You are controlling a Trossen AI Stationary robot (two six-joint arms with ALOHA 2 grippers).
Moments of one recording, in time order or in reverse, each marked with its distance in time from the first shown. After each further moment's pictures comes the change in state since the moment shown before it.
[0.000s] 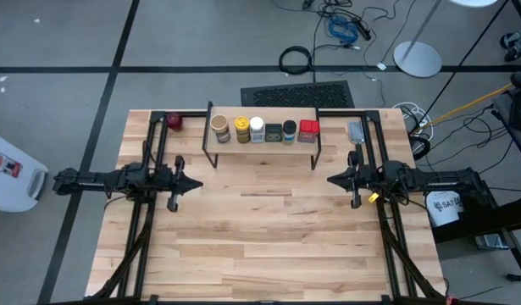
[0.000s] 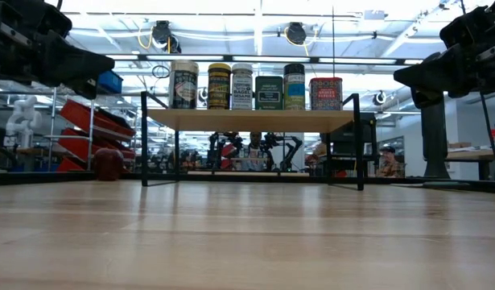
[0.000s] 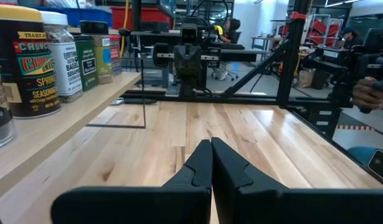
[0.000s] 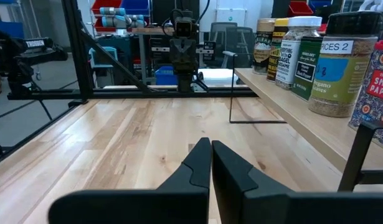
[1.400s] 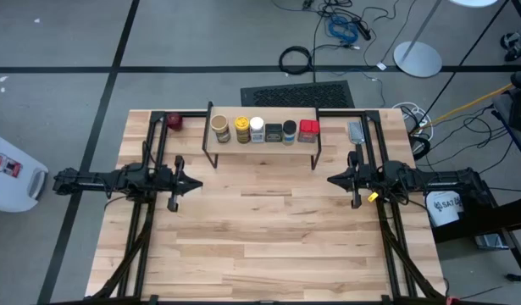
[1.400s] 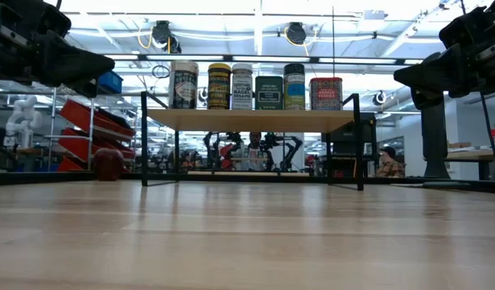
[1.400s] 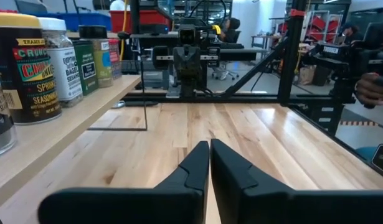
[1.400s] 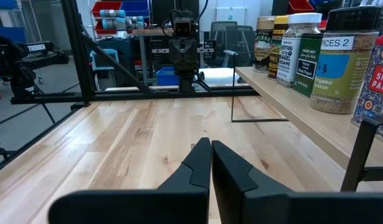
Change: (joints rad) left arm 0.000 0.001 0.000 -0.001 -0.002 0.035; right arm 0.000 0.001 0.000 0.000 -0.002 0.027
